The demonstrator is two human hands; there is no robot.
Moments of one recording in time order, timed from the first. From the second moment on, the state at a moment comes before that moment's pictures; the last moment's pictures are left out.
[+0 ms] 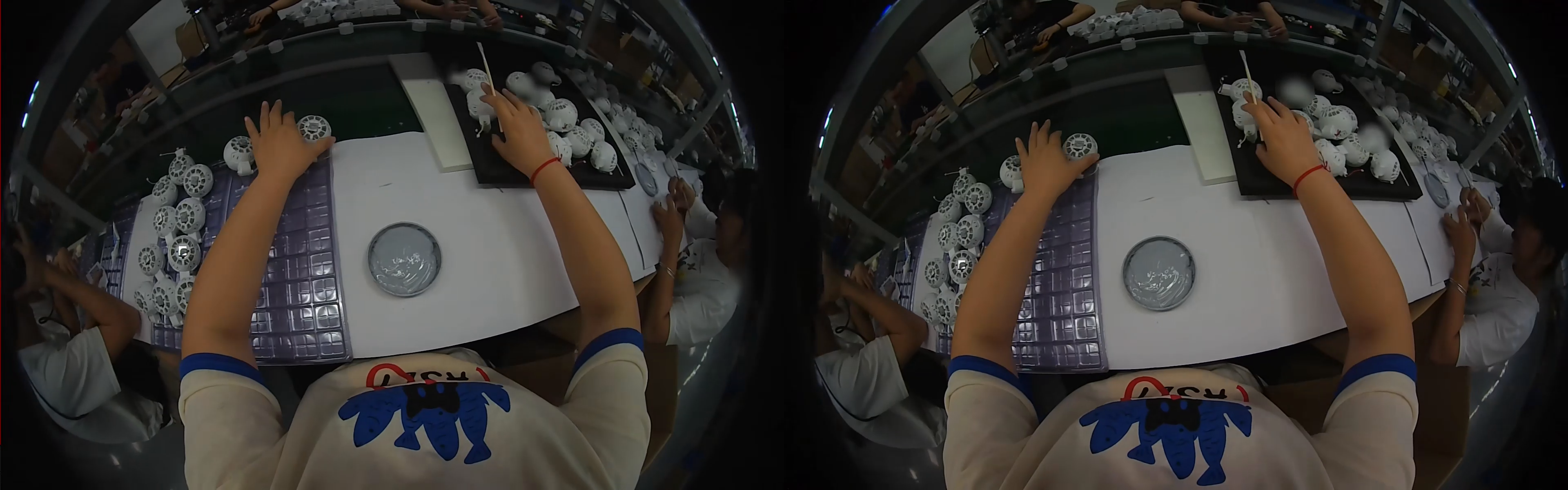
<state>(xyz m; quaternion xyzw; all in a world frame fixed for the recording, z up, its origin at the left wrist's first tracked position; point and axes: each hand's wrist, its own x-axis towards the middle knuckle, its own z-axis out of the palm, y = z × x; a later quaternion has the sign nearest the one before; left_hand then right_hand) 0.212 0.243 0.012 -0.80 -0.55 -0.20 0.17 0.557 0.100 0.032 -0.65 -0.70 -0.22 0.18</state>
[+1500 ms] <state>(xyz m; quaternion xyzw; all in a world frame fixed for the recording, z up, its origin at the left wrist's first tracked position) 0.148 0.027 0.016 -0.48 -0.41 -0.39 -0.67 0.456 -0.054 0.000 -0.39 -0.77 0.28 0.42</state>
